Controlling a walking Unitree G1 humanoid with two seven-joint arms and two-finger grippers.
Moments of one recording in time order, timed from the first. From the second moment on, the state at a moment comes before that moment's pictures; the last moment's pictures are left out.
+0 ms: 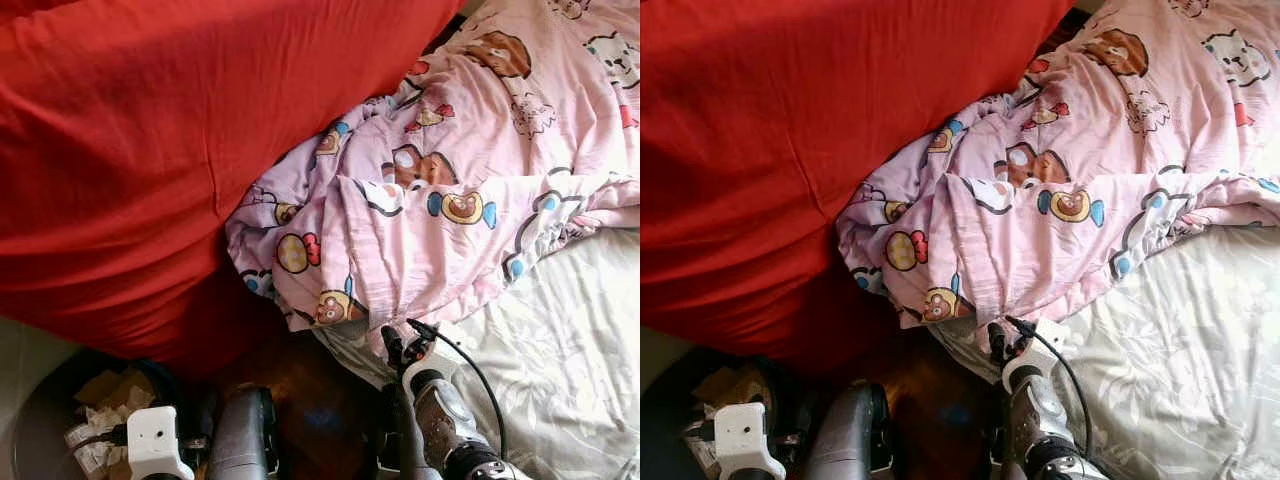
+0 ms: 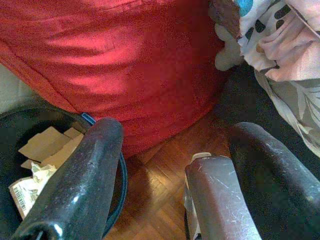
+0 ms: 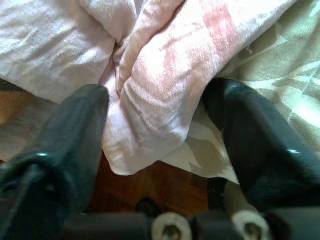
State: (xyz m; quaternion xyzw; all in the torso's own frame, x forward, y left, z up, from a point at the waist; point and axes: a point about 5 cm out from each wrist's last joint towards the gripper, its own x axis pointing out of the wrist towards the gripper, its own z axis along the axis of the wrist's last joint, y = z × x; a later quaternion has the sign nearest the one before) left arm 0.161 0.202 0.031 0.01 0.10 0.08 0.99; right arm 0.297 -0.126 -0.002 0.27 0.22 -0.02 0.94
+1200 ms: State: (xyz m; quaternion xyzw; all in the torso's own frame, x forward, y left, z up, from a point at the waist) left arm 0.165 0.200 0.029 0.02 0.11 0.08 0.99; right arm 0.302 -0.123 0.002 0.27 0.22 0.01 0.94
